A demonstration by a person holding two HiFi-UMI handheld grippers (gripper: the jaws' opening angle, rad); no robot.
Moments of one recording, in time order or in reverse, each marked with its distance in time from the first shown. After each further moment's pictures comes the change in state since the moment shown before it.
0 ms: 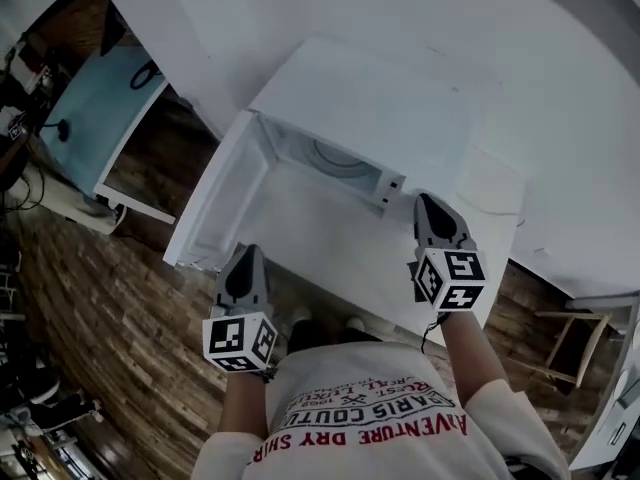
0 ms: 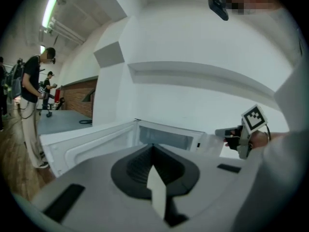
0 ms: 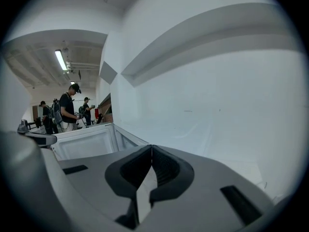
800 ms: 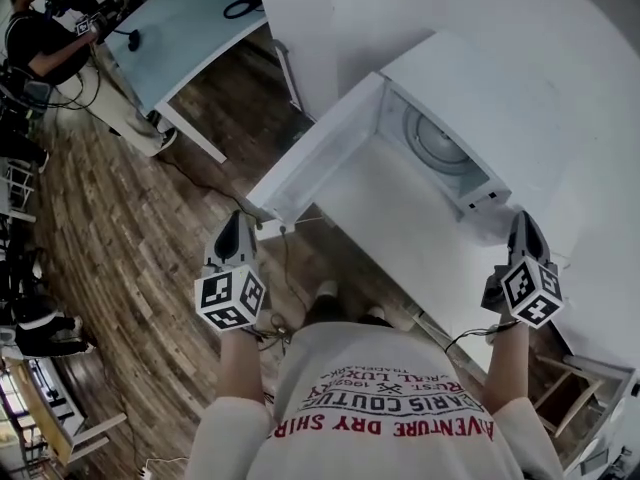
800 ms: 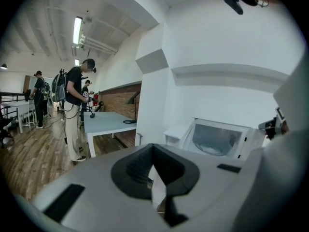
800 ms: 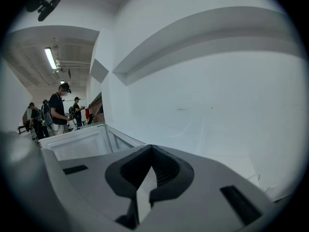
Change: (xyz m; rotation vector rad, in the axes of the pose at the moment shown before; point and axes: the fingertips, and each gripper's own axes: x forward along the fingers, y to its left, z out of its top) left arm -0.087 0.203 -0.039 -0.103 -0.017 0.379; right arm 0.000 -0.003 0.003 0.047 0.009 -0.112
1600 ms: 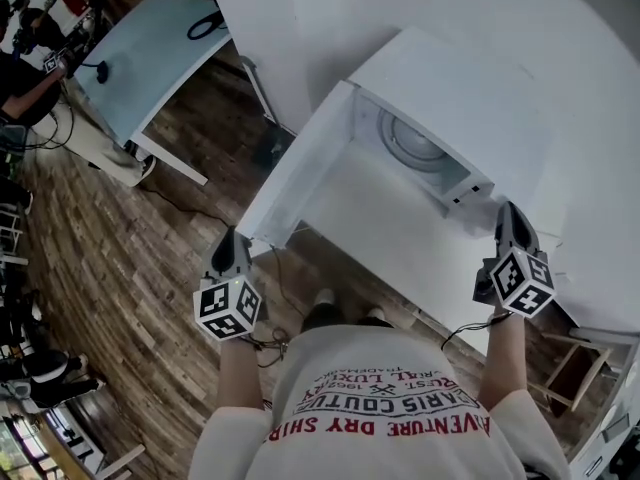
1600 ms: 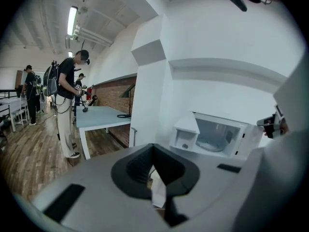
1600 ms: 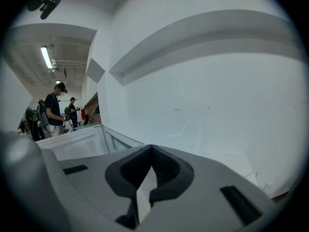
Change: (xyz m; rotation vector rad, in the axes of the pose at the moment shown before) left arm 0.032 -0.004 -0.016 0.004 0.071 -0.070; right arm 0.000 0.001 -0.001 0.015 -0.002 -0.047
